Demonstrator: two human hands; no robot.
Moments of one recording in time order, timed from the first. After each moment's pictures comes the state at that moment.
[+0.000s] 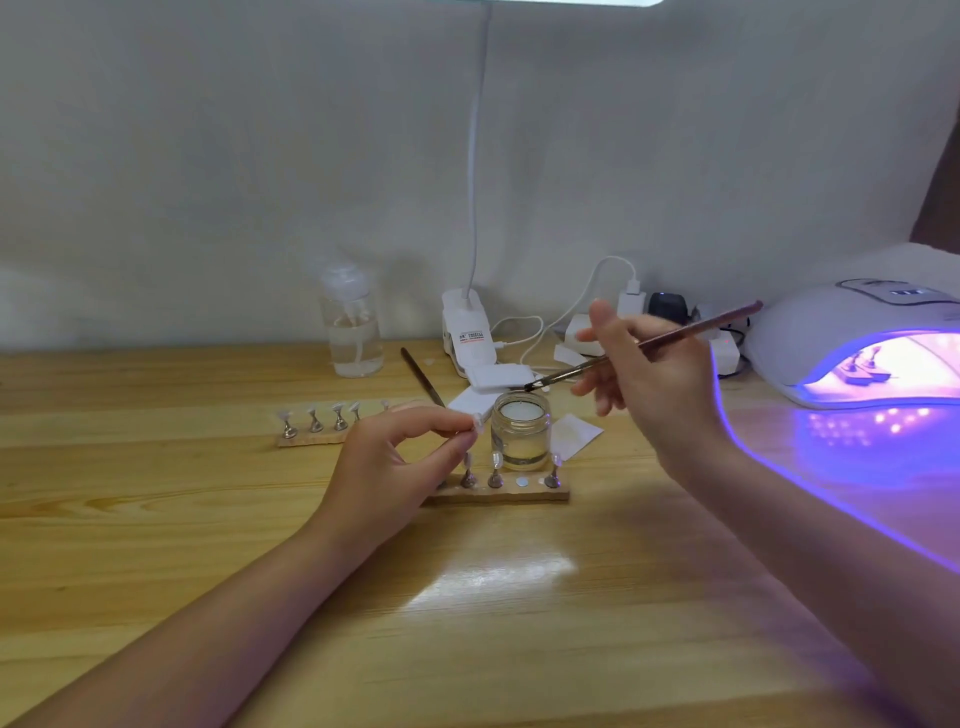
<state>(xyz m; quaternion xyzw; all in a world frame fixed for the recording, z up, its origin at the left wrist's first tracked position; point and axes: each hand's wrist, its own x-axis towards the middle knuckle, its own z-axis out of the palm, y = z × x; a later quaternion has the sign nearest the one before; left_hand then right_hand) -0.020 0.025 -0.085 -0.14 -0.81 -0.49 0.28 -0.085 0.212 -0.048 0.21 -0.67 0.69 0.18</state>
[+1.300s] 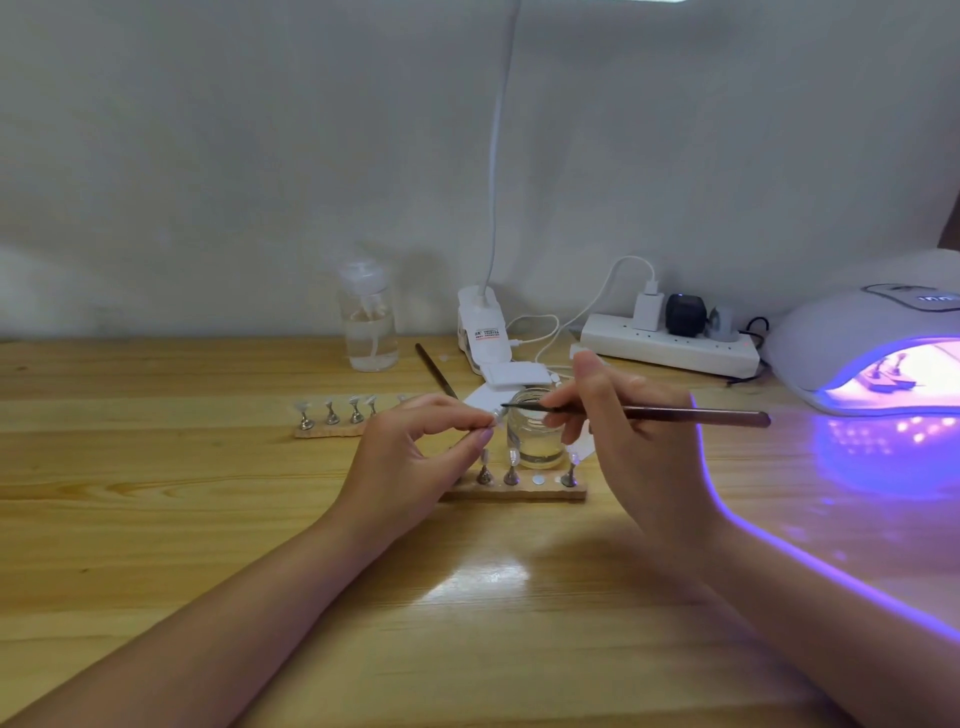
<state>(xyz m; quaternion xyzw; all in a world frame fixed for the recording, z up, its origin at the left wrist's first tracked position) -0.022 0.025 -0.086 -0.14 -0.82 -0.48 0.29 -0.050 0.189 -0.069 0.28 -0.65 0.67 0.21</state>
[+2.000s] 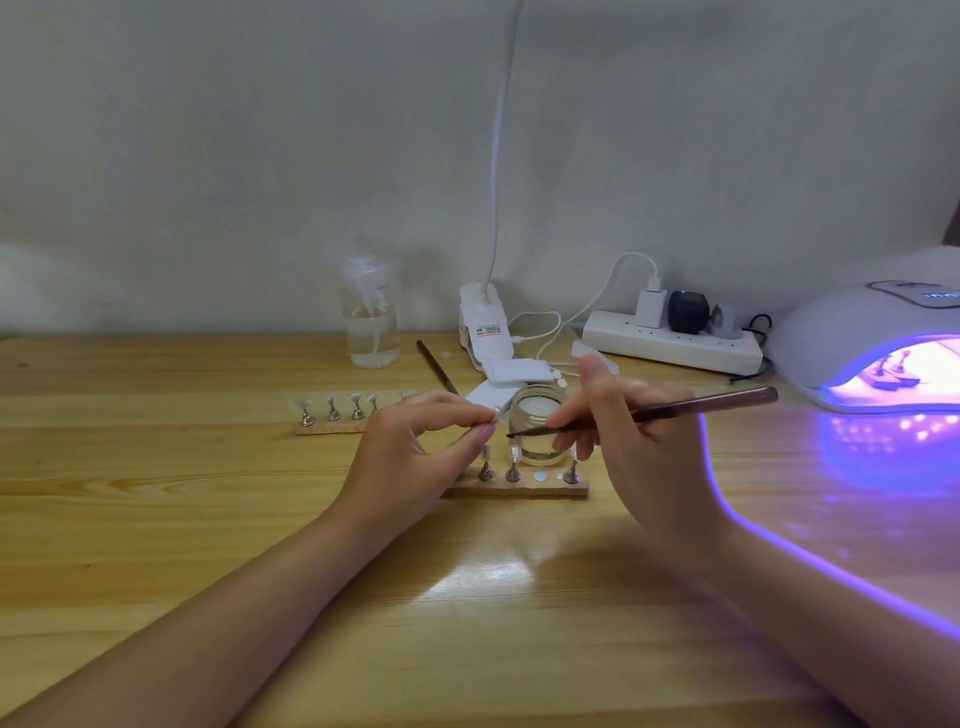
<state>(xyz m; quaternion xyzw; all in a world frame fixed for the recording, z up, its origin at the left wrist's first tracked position) -0.023 0.023 -0.089 -0.14 -0.82 -0.47 0.30 -0.048 0.190 -0.072 0.28 -0.66 0.67 0.20</state>
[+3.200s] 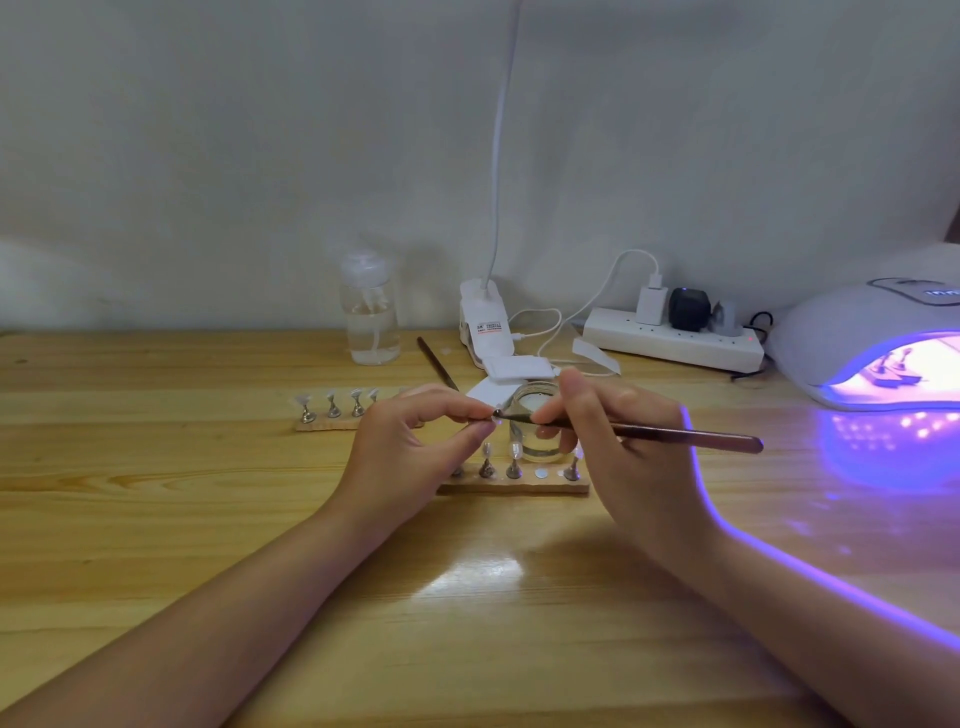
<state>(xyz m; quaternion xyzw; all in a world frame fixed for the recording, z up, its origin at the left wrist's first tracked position) -0.022 0.023 -0.084 -0.12 -0.81 -0.49 0.29 -0.043 0.186 -0.076 0.32 -0.67 0.63 0.23</state>
